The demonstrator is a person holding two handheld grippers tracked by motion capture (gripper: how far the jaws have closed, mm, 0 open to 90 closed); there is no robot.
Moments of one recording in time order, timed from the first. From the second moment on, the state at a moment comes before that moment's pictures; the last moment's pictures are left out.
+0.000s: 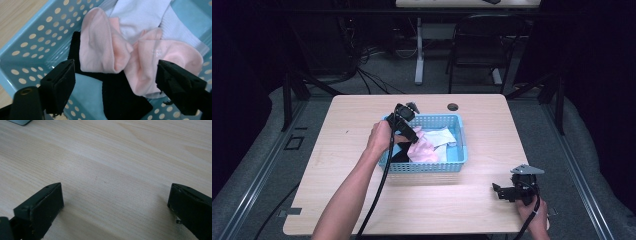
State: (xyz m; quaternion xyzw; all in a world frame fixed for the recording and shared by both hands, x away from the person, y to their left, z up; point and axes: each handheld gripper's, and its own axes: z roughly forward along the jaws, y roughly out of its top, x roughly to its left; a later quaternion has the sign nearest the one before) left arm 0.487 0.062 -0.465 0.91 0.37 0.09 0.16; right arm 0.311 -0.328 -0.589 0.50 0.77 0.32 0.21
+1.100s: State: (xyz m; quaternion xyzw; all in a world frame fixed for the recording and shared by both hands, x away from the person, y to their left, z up) left arm 0.500 0.052 -0.482 0.92 0.37 0.07 0.09; right arm 0.311 -0.328 -0.590 0.50 0.77 0.32 0.21
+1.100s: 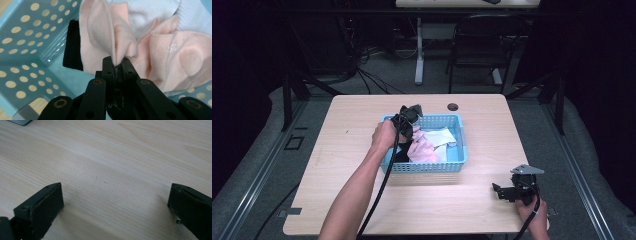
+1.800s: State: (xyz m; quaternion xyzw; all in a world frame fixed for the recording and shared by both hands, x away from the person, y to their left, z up) left arm 0.471 0.071 -0.414 0.92 0.35 0.11 0.13; right arm 0.311 -0.328 -0.590 0.50 0.77 0.32 0.21
